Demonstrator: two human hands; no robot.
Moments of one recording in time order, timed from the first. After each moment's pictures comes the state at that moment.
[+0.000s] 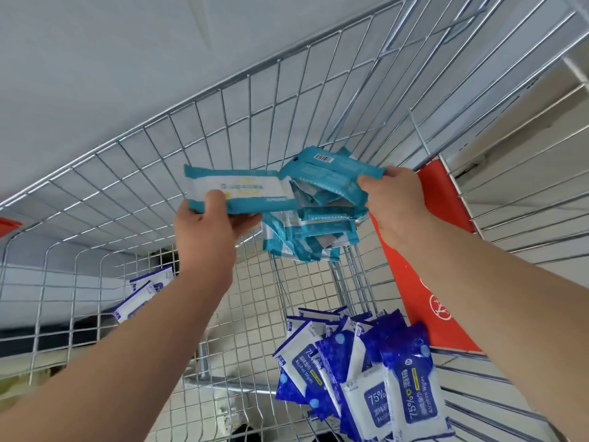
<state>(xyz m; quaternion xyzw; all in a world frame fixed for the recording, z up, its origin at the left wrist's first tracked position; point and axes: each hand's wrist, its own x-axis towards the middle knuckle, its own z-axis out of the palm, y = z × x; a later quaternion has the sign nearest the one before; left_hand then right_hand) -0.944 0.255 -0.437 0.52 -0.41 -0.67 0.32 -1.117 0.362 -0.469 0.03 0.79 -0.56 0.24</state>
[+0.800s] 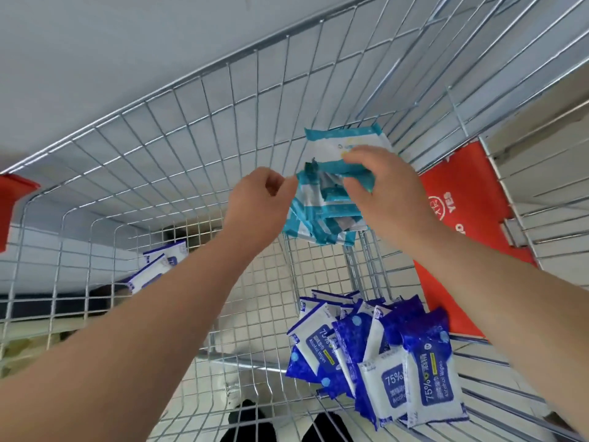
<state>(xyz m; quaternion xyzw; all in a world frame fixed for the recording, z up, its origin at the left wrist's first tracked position) -0.946 0.245 -0.467 0.46 -0.75 -0.46 0.09 -1.072 0.367 -0.450 -0.39 0.86 -0.30 0.15</state>
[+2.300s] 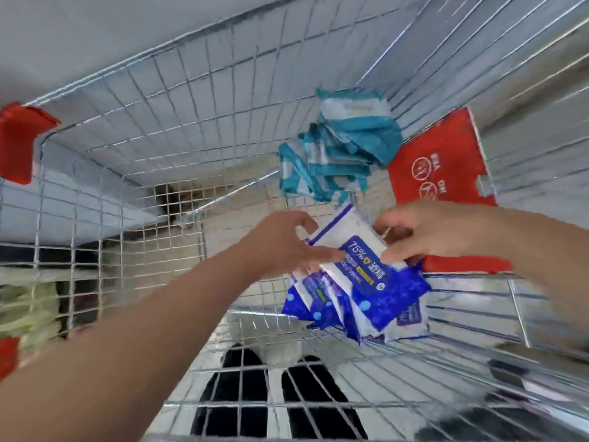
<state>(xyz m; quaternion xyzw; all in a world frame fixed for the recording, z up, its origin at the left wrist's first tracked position) -0.861 0.303 -0.444 0.33 -0.69 -0.60 -0.21 -1.044 0.439 -0.397 -0.37 0.73 -0.02 0.57</state>
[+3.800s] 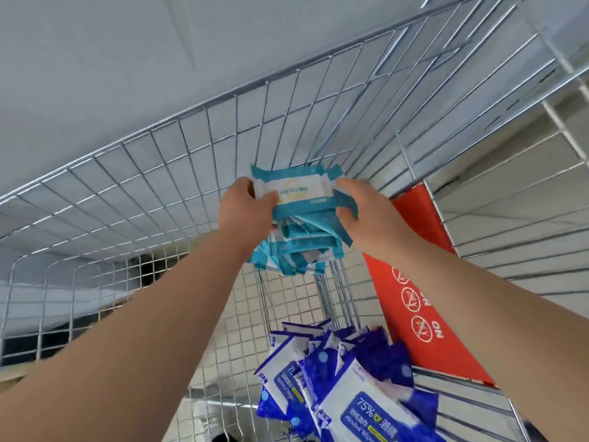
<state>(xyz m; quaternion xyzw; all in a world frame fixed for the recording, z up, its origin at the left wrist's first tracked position) -1.012 0.232 -0.477 0.51 -0.64 -0.57 0.10 -1.129 0.378 -0.461 -0.38 0.87 -0.23 0.22</state>
